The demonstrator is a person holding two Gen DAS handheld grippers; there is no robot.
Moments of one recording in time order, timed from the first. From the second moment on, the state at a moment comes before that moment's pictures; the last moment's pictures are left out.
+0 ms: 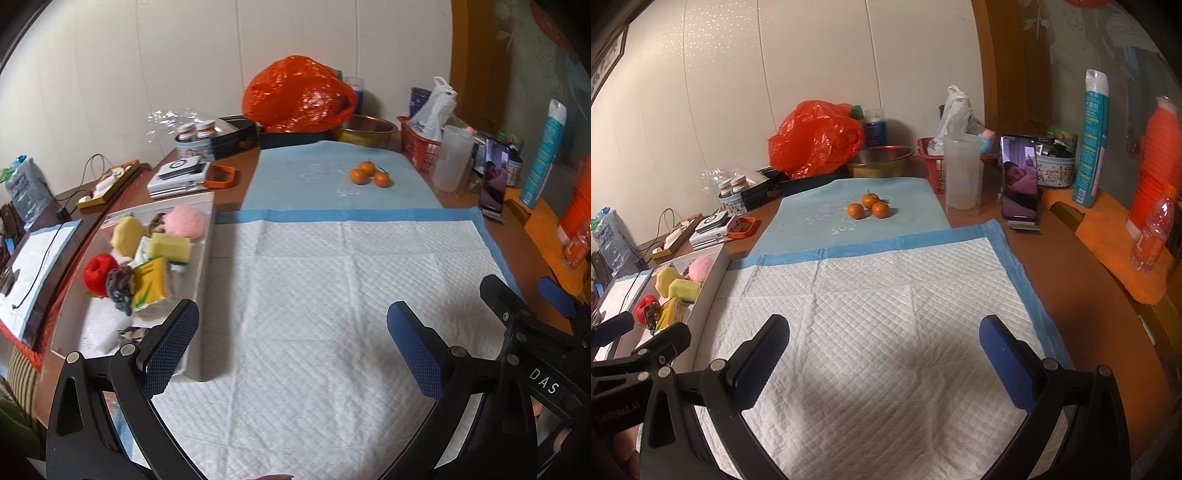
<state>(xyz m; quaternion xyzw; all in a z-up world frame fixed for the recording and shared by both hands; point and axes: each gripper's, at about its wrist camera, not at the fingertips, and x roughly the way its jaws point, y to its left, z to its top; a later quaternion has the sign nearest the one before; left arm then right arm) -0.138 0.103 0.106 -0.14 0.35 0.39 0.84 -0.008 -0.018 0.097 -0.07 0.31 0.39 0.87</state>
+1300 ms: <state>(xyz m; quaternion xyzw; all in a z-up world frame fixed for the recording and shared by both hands) -0.077 0.079 0.065 -0.14 0.39 0.32 0.85 0.041 -0.055 0.070 -0.08 0.35 0.34 0.87</state>
